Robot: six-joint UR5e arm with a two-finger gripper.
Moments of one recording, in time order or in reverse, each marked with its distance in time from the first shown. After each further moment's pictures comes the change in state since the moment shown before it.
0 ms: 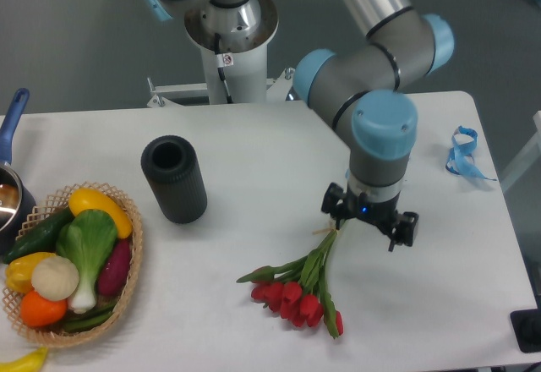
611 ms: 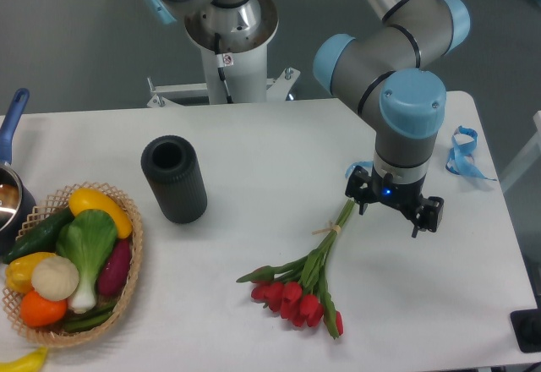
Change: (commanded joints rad) arm 0.011 0.000 -0.011 0.005 0.000 0.011
